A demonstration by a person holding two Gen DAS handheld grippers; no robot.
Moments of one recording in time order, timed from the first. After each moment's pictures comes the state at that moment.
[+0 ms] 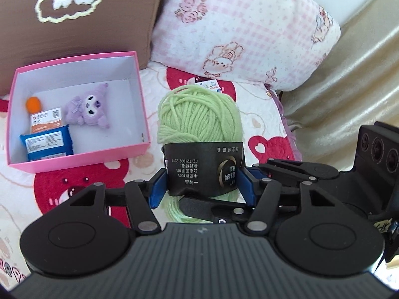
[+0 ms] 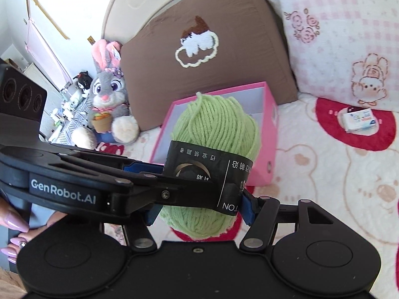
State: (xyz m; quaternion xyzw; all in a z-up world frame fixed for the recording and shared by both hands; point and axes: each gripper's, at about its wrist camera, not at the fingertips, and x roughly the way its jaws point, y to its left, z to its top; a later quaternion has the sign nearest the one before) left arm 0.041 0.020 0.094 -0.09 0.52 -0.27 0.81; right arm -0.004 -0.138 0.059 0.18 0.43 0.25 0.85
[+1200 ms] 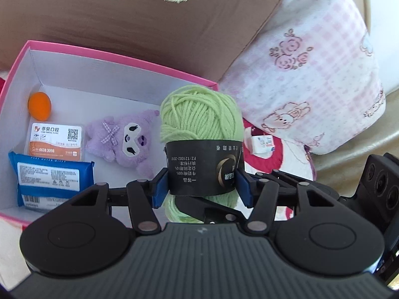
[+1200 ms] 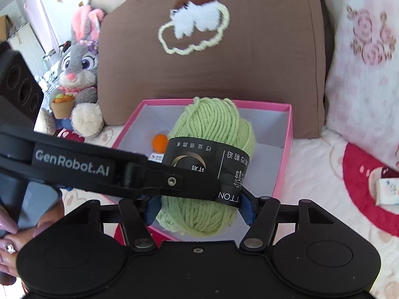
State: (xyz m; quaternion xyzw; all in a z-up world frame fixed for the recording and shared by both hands) left arm 0.179 0.083 -0.029 -0.21 0.49 -0.21 0.82; right arm 0.148 -0.083 -0.034 0.08 0.43 0.23 0.87
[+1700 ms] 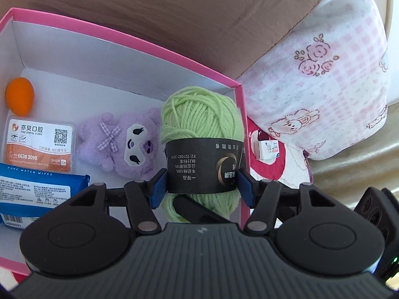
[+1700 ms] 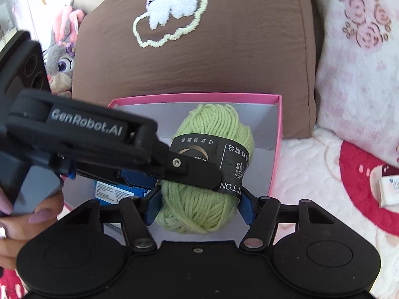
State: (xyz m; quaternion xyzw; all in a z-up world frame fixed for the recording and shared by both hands) left arm 0.220 0.099 -0.074 -0.26 0.51 -0.24 0.78; right arm 0.153 -0.066 -0.069 0.03 0.39 0.19 0.90
